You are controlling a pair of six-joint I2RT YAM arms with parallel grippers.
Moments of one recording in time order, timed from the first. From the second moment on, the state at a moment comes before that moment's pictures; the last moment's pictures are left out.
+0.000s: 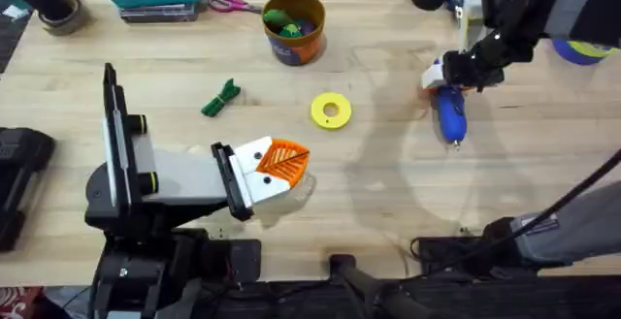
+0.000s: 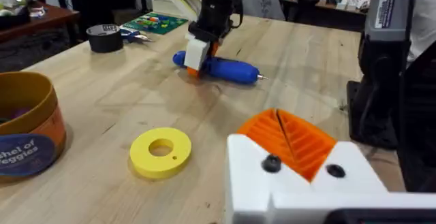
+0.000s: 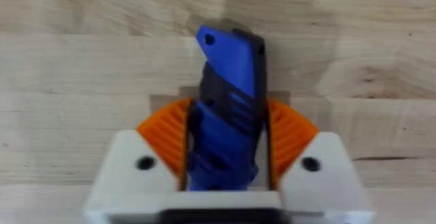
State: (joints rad) left arm -0.03 0.01 0.02 -0.13 1.16 0.07; right arm -0.05 1.75 1.10 -0.70 0.01 -0.04
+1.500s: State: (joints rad) left arm -0.03 0.01 0.02 -0.13 1.16 0.07; right arm 0.11 1.32 1.45 -0.30 -0.35 -0.01
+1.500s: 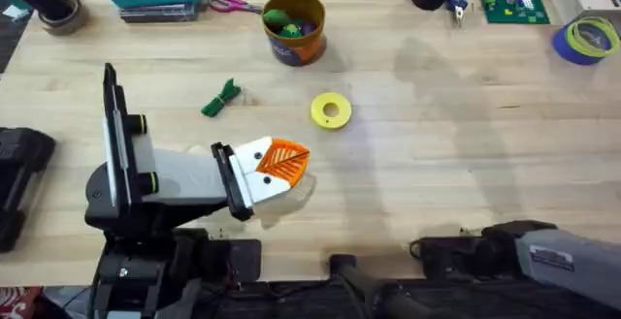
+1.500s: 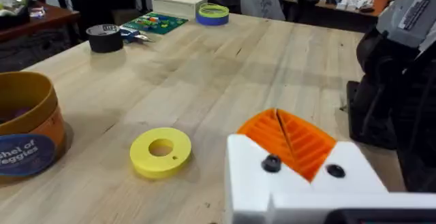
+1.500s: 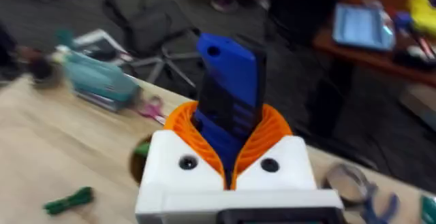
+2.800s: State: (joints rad) left arm -0.03 0.01 0.02 -0.13 1.16 0.07; right arm 0.44 1.26 0.95 1.02 -0.93 0.55
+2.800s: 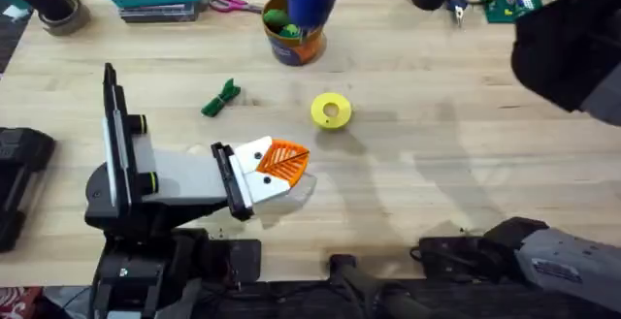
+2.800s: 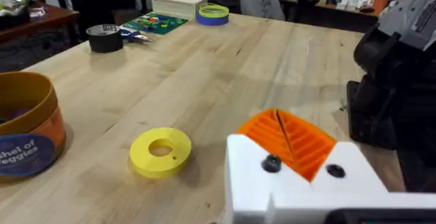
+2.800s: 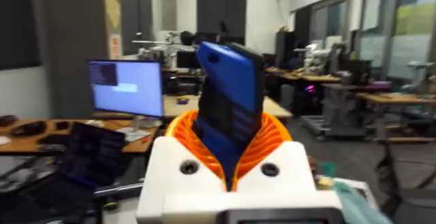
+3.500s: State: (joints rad) left arm -0.03 0.01 0.02 -0.13 1.16 0.07; right arm 0.65 1.27 0.94 1.05 -1.13 0.48
